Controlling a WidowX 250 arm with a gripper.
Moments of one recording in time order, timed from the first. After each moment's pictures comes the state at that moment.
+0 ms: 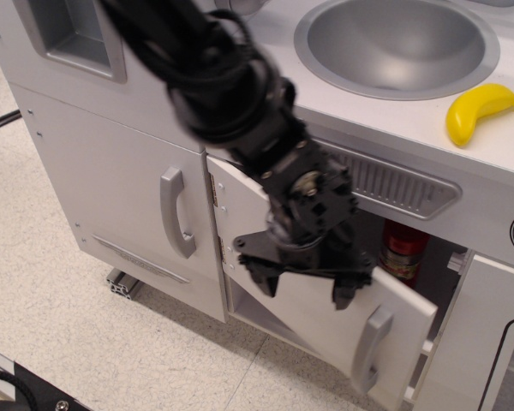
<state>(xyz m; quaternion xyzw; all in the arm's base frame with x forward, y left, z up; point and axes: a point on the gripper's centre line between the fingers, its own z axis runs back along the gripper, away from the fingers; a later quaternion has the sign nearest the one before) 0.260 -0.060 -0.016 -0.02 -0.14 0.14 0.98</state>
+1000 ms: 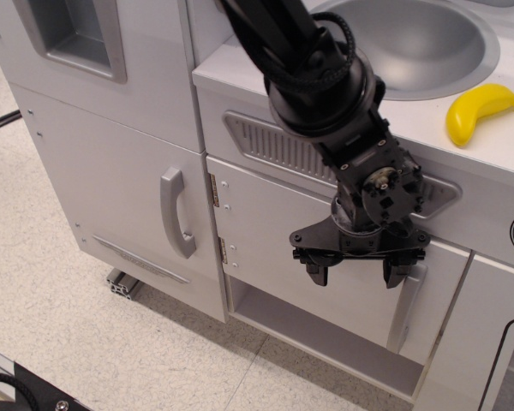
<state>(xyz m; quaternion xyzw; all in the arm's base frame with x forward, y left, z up) 0.298 -0.076 -0.026 -0.02 -0.15 0.23 0.96</state>
